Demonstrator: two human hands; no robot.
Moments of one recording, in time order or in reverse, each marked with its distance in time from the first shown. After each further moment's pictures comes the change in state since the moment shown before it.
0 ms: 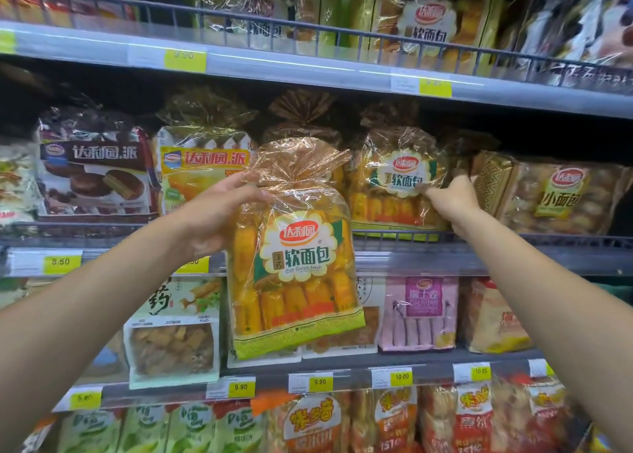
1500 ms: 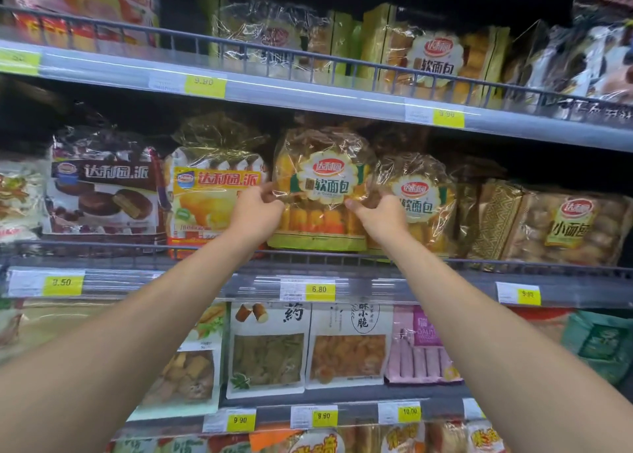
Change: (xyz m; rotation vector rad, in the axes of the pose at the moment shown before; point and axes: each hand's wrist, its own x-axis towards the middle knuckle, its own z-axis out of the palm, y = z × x) left_hand 0.063 -0.006 0.015 0.387 0.404 0.252; right_hand -0.061 -0.070 0.091 0.064 -0.169 -0.207
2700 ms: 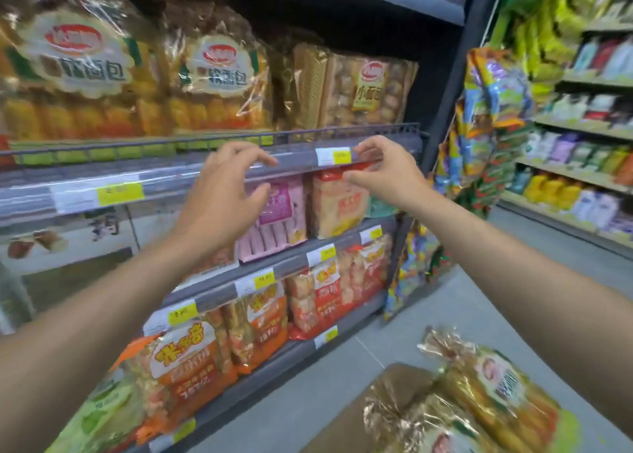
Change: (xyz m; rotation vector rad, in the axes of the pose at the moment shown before) left_hand -0.153 -0.007 0.164 0.274 -0.475 0.629; right_hand -0.146 0.138 -0.240 -0.403 0.099 0.108
